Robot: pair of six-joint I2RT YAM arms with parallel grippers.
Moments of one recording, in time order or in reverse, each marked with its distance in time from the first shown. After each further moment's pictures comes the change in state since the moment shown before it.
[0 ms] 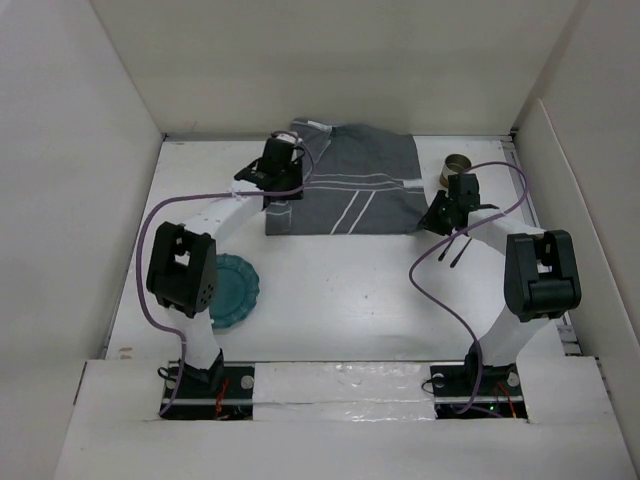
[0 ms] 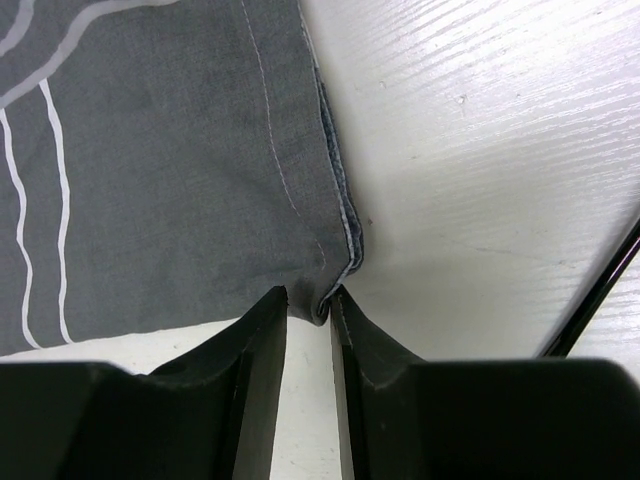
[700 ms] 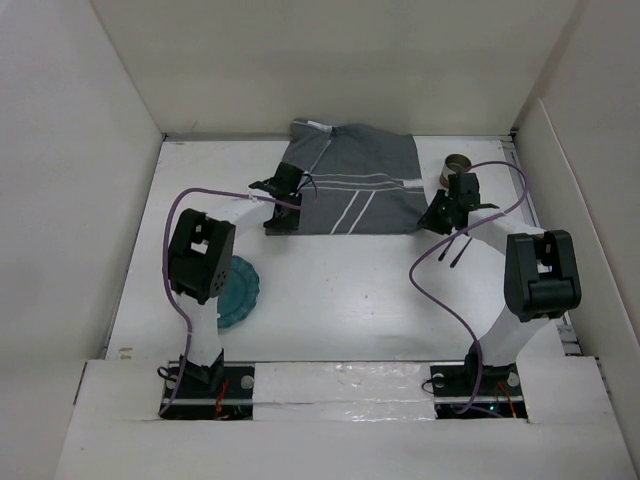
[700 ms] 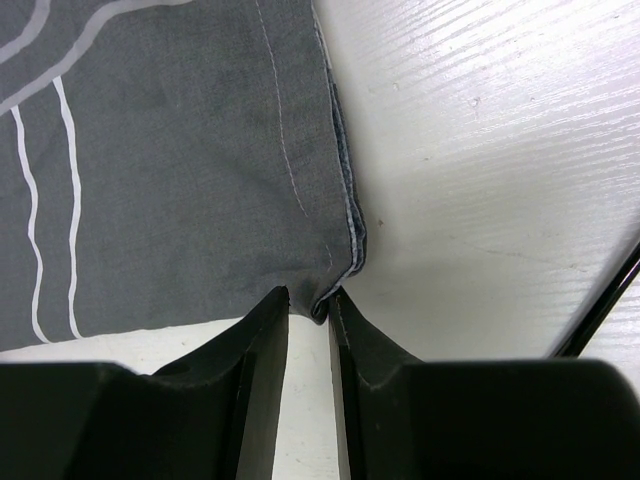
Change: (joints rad) left arm -0.071 0.137 -0.070 -0.122 -0.085 0.066; right arm 0.000 0.000 0.006 0.000 -0.019 0.000
